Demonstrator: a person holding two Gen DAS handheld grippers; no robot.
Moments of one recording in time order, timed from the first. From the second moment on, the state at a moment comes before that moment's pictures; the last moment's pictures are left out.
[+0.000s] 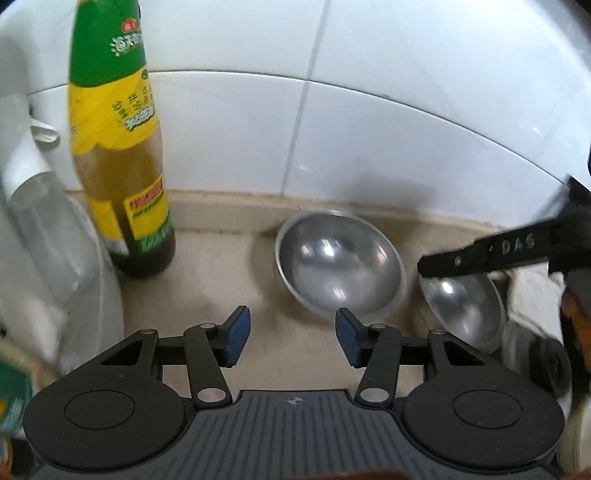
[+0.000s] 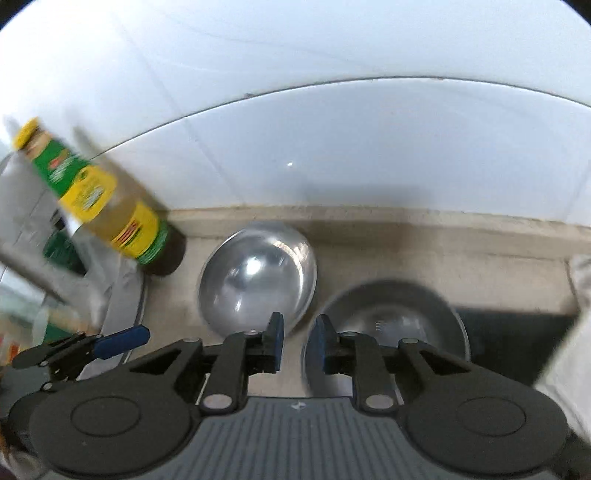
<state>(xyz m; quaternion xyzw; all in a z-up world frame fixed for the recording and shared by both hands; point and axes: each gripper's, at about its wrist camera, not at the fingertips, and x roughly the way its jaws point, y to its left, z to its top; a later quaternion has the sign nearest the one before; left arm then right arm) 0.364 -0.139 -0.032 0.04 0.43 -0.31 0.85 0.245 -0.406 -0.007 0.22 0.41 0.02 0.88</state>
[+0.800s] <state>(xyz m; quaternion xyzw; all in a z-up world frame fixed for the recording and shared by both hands) 0.398 -0.167 -0.066 0.02 0.48 -0.31 0.82 0.302 -0.393 -0.030 0.18 0.45 0.04 0.87</state>
